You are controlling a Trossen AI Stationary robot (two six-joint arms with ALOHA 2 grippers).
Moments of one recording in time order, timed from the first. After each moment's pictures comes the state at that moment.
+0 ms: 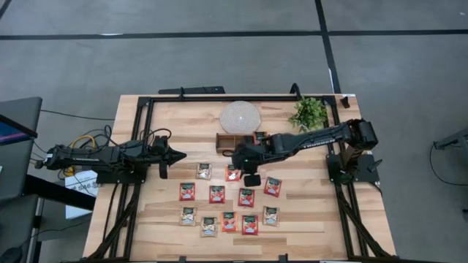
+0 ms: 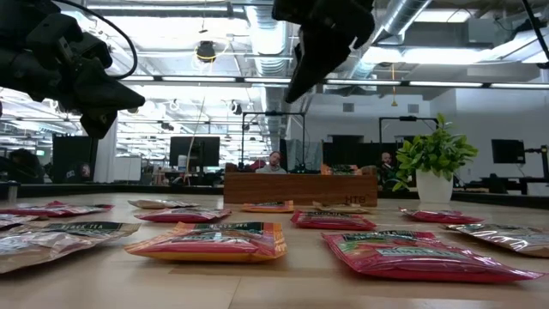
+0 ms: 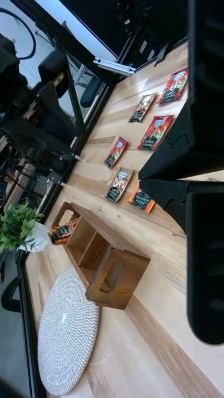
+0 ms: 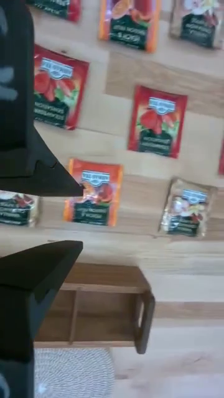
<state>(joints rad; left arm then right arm) 0.00 0.17 0.03 -0.01 -0.12 -0.46 0.11 1.79 1.45 -0.68 0.12 -0.14</state>
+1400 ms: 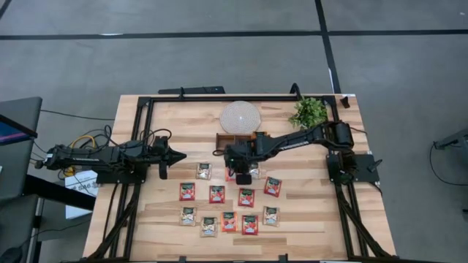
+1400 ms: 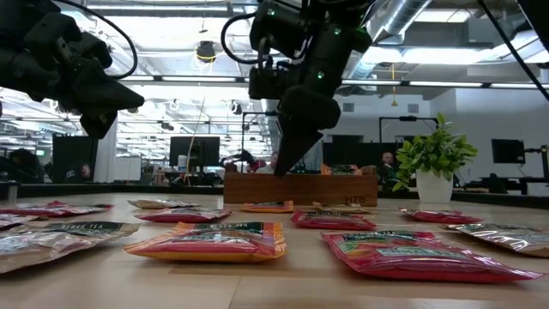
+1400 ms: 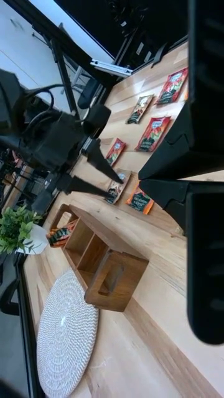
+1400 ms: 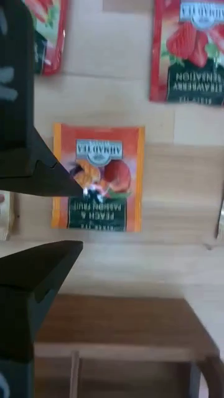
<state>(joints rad) 0.00 0.17 0.03 -0.02 -0.11 -0.46 0.03 2.02 1.45 -0.59 0.07 -0.10</state>
